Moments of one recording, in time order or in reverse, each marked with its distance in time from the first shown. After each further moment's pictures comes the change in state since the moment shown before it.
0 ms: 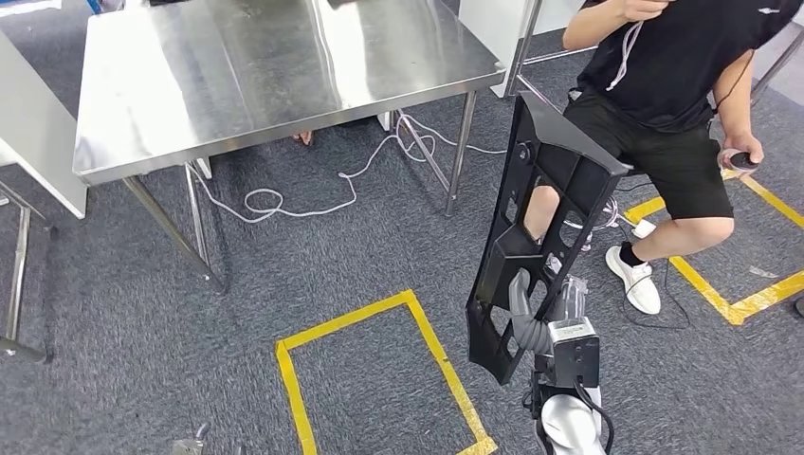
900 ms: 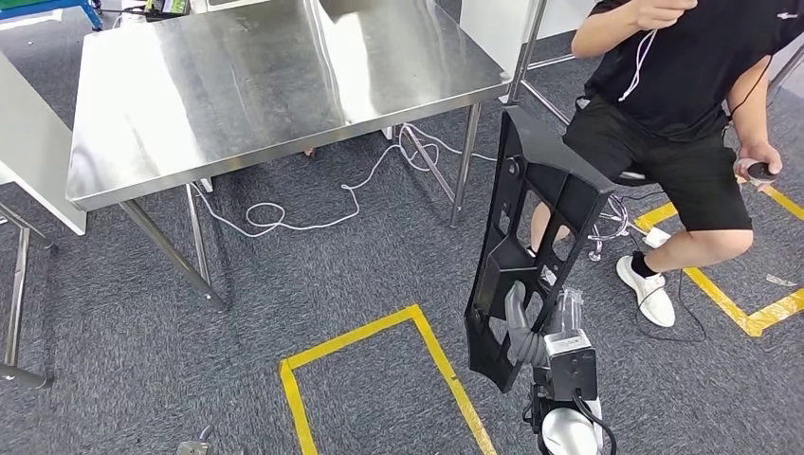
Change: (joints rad) left arm -0.002 0.013 -0.030 0.015 -0.001 0.014 0.000; right arm 0.042 -0.007 0.016 -0.026 0.012 0.010 0.012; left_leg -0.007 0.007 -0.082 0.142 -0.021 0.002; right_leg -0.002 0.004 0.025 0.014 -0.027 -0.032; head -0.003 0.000
